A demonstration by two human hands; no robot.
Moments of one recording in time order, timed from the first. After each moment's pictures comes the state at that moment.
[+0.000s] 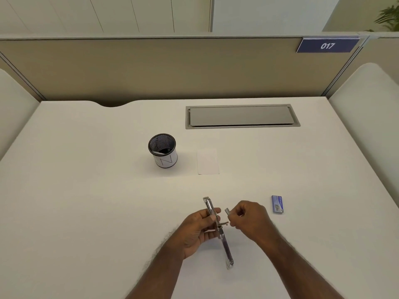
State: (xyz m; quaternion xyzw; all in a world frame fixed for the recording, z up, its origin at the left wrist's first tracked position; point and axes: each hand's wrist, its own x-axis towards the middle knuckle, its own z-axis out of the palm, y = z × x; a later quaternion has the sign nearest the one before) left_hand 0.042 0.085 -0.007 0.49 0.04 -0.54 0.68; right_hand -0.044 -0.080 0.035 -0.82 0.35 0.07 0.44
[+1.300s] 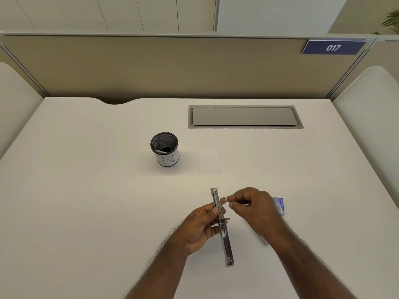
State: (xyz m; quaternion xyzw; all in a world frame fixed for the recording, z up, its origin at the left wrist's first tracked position) left_hand 0.042 0.074 0.005 0.41 0.02 -0.53 0.74; right_hand -0.034 -0.078 0.090 -0.81 0.30 -0.03 0.50
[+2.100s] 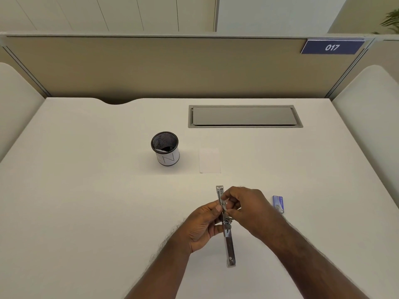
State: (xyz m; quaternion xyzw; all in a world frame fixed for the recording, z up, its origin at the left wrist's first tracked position) left_hand 0.037 0.071 0.012 0.41 -0.03 -0.55 0.73; right_hand -0.030 -0.072 0.104 -0.92 0.17 0.06 0.35
